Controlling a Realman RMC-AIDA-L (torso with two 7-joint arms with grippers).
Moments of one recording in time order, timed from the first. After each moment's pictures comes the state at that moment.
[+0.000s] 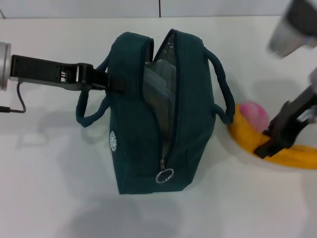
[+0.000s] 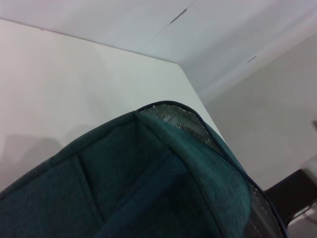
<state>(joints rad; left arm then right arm) -0.62 -2.02 0.71 0.98 2.10 1.83 -2.42 0.79 2.01 -1.29 -1.17 -2.46 -1.78 2.32</state>
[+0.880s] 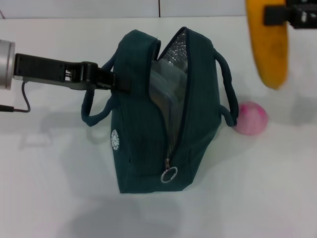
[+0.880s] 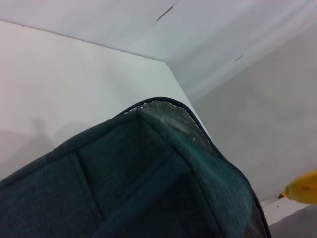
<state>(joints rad) -0.63 -2.02 0.72 0.98 2.07 1.85 -2.44 0.63 1.97 -0.75 -1.20 -1.65 -1.93 2.11</state>
